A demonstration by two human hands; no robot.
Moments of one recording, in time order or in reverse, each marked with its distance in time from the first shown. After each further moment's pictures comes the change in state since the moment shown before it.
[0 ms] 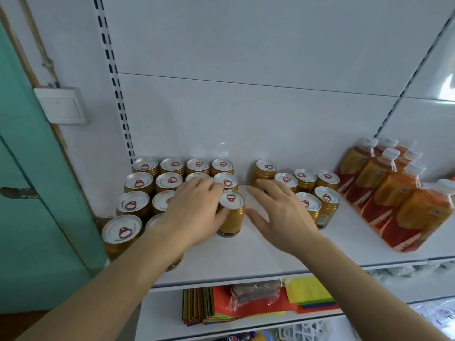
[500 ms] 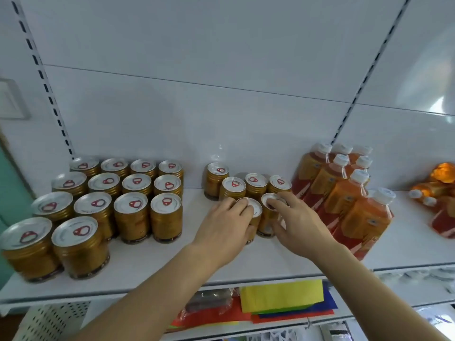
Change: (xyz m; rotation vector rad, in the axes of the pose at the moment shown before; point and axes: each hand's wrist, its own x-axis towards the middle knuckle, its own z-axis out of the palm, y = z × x) left_hand 0.065 0.162 0.078 -0.080 -0.013 0.152; right_hand -0.055 0.170 -0.026 -0.069 -0.163 0.136
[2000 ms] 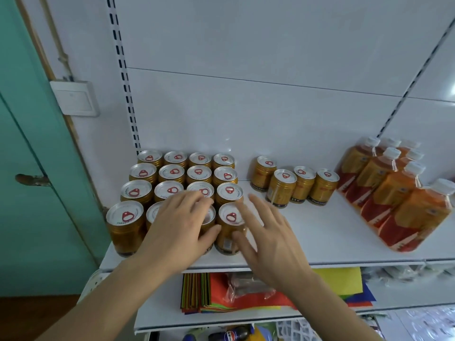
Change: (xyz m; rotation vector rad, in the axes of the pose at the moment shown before) left_hand -0.159 -0.124 -0.078 0.009 0.163 -0.169; right_hand -0.032 -0.214 0.018 0.179 0.159 -0.154
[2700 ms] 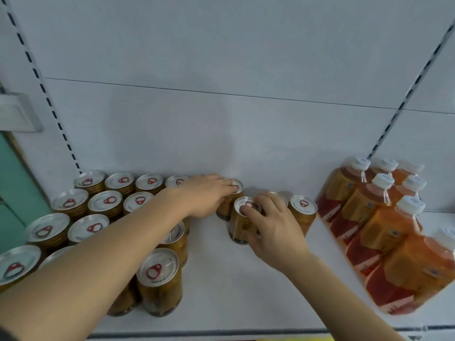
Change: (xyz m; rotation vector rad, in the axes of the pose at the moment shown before) left_hand 0.241 0.024 0.098 0.168 -0.535 0.208; right_hand 0.080 0.188 0.011 -0.085 0.047 -0.113
